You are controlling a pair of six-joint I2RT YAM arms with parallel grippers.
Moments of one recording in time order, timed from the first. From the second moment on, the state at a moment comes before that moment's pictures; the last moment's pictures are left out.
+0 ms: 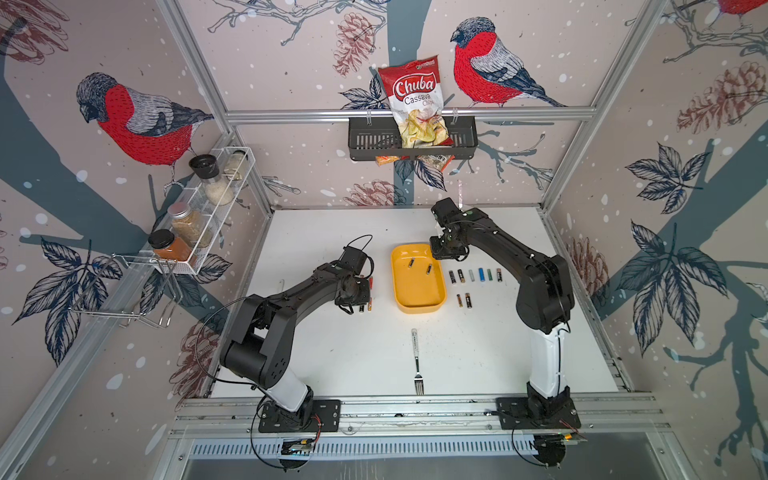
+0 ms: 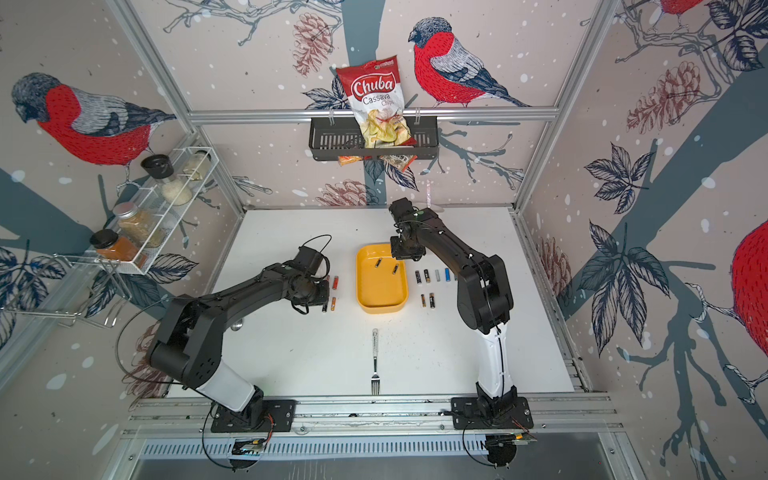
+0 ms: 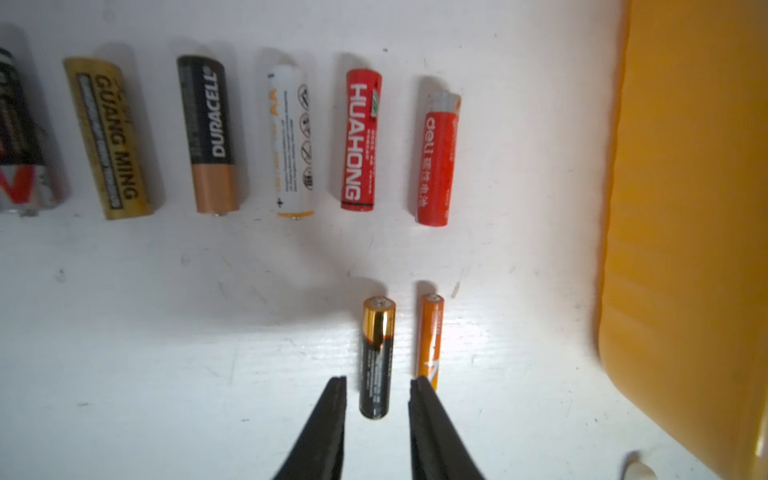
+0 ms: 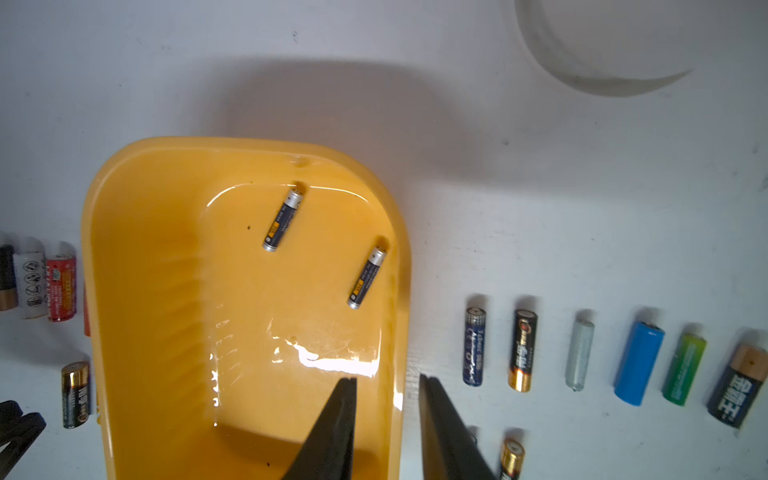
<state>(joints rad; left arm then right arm) -0.40 1.61 0.98 -0.61 0.05 -0.44 0.55 2.10 1.87 -1.00 0.00 0.32</state>
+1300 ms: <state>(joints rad) -0.36 1.58 0.99 -0.62 0.08 -0.41 0.65 2.50 2.22 -1.03 -0.03 0.36</state>
